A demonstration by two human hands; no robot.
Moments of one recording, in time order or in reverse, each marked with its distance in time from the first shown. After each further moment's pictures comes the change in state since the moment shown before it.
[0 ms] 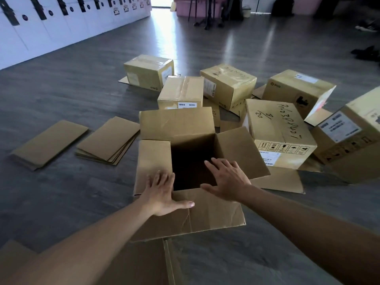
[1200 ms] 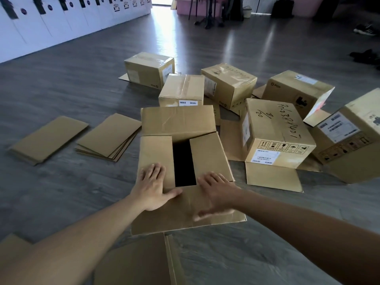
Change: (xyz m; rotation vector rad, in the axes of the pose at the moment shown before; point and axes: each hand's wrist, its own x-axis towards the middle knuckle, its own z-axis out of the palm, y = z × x) left_hand -0.020 -0.013 -0.022 0.054 0.040 -0.037; right_hand -0.022 -0.039 -0.009 0.062 -0.411 -0.110
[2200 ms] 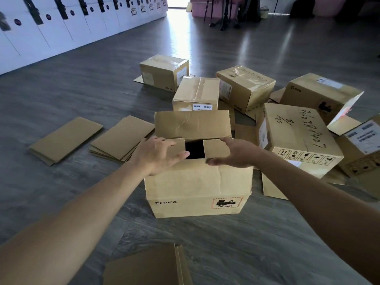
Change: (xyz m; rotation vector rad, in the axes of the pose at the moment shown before) left_hand 0.028 -0.031 -0.102 -0.081 0.356 0.011; right_hand 0.051 0.049 -0.112 0.284 0.158 0.215
